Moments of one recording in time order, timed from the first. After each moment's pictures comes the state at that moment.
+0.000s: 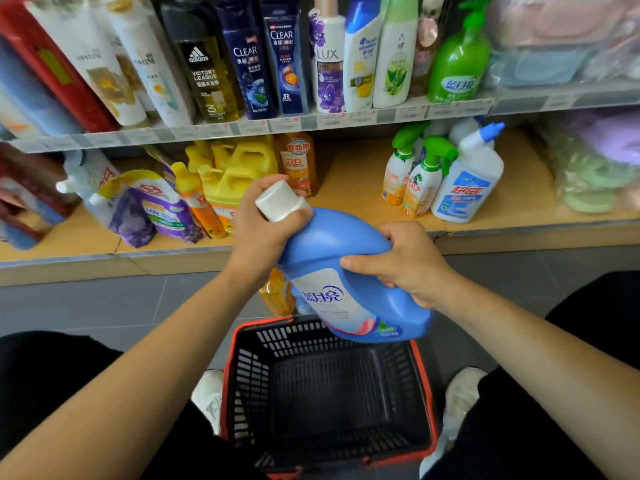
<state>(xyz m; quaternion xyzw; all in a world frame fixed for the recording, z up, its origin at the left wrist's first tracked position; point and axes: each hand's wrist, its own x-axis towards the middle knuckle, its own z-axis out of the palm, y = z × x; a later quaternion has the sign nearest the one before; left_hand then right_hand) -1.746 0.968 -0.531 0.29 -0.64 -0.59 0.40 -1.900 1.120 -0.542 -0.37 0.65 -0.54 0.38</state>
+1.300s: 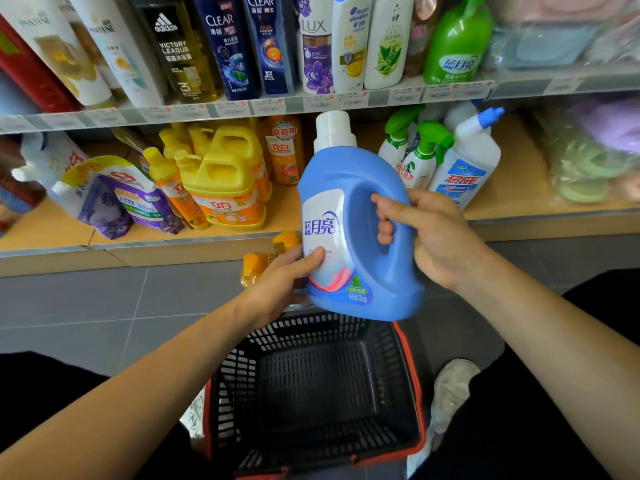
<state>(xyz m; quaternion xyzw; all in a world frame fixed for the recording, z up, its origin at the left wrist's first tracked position) -1.749 0.994 -0.603 0.33 -0.56 -0.76 0.07 -1.940 1.119 -0.531 -0.24 0.52 -0.68 0.45</state>
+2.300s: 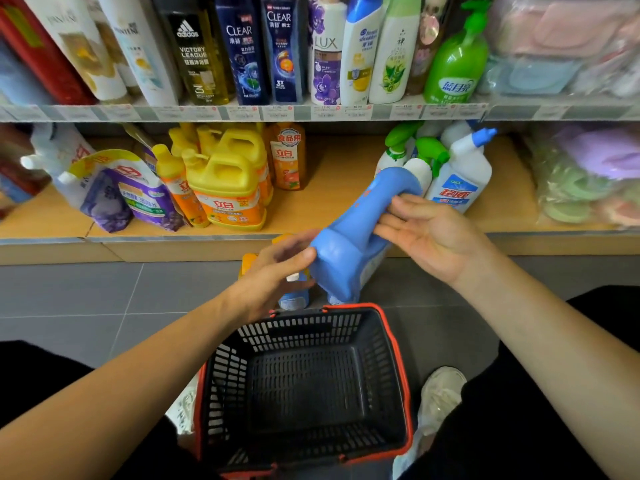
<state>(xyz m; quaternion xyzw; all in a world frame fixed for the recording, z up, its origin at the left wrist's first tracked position) -1.734 0.992 -0.585 0.25 -0.57 -0.77 0.13 -1.939 1.116 -0.507 -0.12 0.42 -0.71 0.55</state>
